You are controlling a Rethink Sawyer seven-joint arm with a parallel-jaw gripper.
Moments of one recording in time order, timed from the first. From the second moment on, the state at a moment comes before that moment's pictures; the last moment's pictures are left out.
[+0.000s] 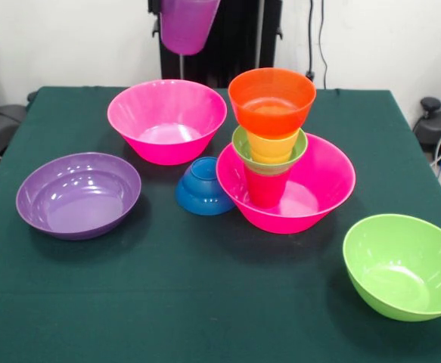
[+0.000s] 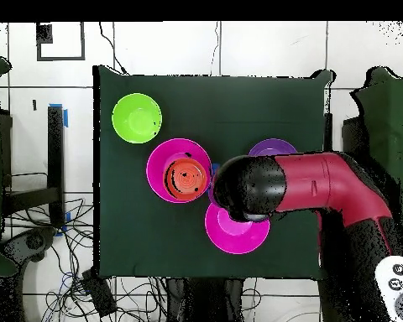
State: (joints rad) arm -0.79 -1.06 0.65 1.82 -0.44 1.09 1.60
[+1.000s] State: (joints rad) arm -0.69 -1.04 0.60 1.80 -0.29 1.15 1.61
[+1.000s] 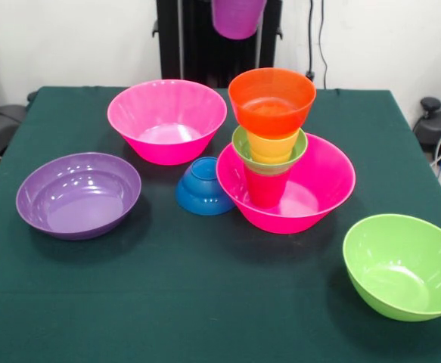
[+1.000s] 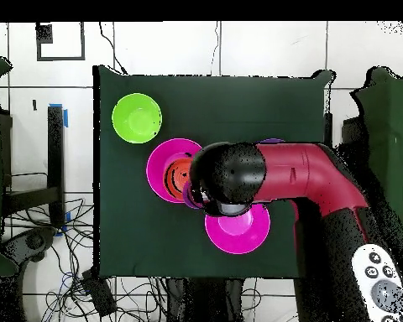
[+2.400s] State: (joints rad) arm -0.57 -0.93 0.48 1.73 -0.27 1.04 1.64
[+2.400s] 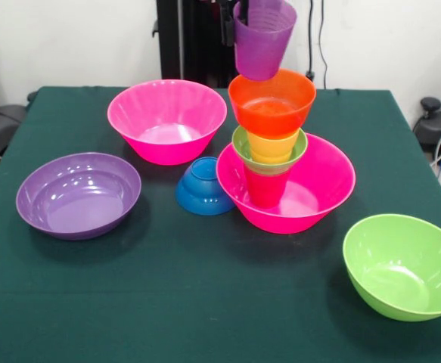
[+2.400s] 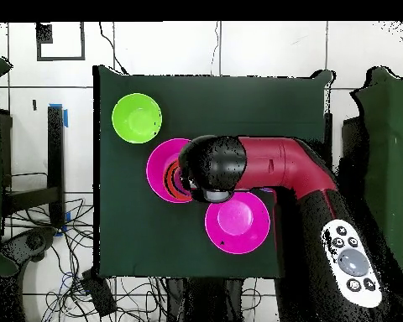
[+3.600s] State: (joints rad) arm -0.54 -0.89 0.38 1.74 -0.23 0.93 1.64
